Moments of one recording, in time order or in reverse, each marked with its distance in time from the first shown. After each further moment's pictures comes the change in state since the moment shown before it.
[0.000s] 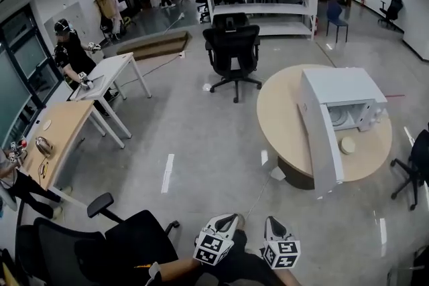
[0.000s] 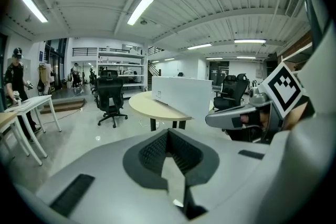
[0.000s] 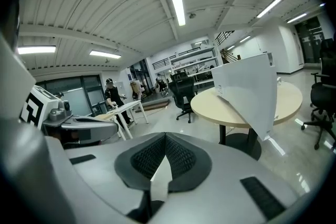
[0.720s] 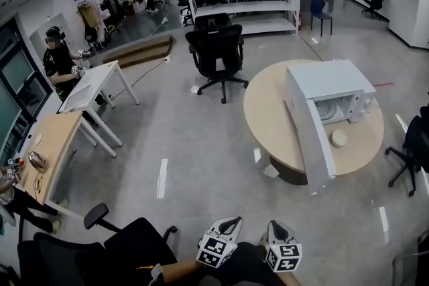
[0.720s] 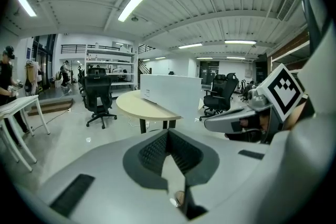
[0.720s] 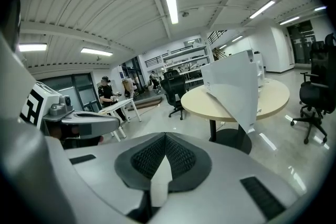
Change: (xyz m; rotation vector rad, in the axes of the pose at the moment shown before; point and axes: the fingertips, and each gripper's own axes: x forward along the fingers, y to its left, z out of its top) left arm 0.026 -0.029 0.003 0.042 0.005 -0.105; right arm -0.015 -0.028 -0.017 0.033 0.019 -0.084
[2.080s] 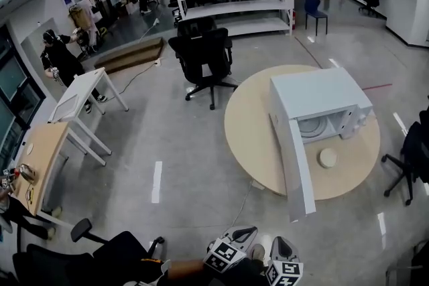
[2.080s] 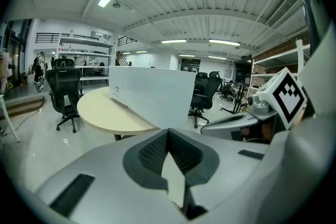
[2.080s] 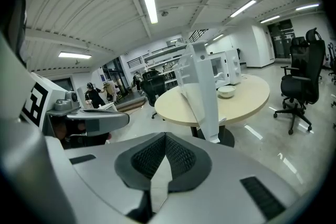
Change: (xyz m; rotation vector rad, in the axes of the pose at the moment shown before) left arm 0.169 -0.064 0.055 0.035 0.078 -0.248; right arm 0.020 -0.150 0.028 0.107 0.012 -0.146
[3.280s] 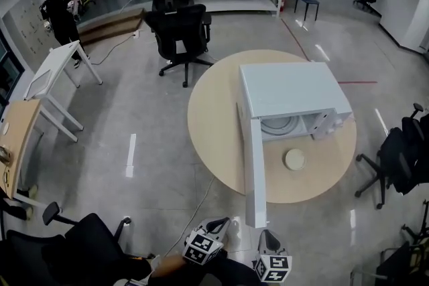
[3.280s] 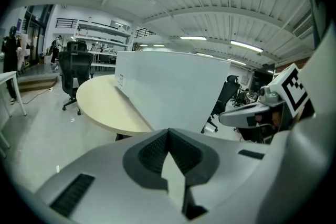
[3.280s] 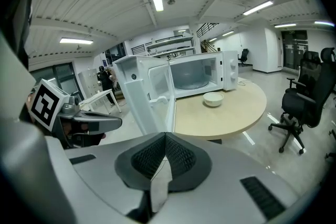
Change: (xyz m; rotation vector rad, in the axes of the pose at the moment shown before) left arm 0.103 0.005 0.022 -0.196 0.038 0.106; right arm 0.009 -0.126 0.061 -0.113 0.125 -0.018
